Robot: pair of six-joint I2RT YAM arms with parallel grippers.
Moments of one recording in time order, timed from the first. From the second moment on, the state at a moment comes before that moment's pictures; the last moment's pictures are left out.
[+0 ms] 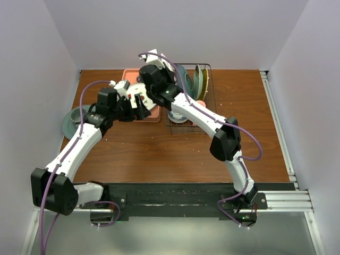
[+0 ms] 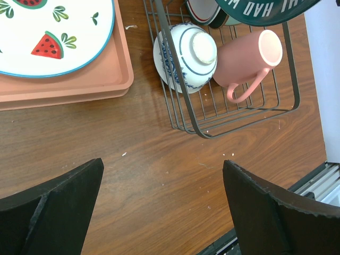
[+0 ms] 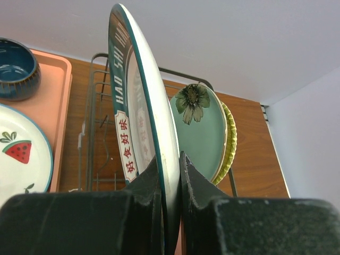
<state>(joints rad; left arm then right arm) -0.27 1.24 1.02 -0.38 0.32 -0.44 0.84 2.21 2.22 -0.37 1.09 -0.17</state>
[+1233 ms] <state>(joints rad) -0.27 1.24 0.99 -0.38 0.32 -0.44 0.78 2.26 2.21 -0.42 1.14 -0.15</state>
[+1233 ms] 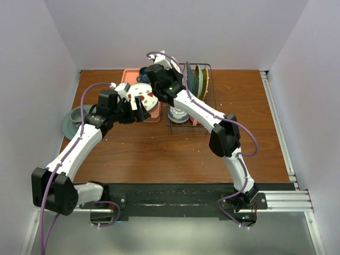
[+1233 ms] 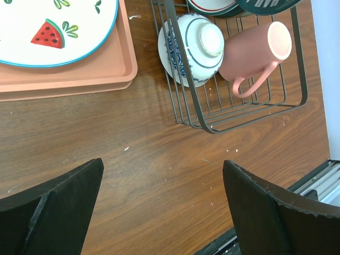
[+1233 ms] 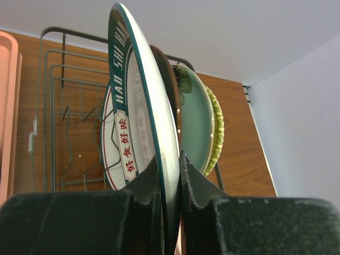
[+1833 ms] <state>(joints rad) -0.27 1.24 0.99 -0.38 0.32 -0.44 0.71 2.38 2.27 -0.42 1.04 -0.05</state>
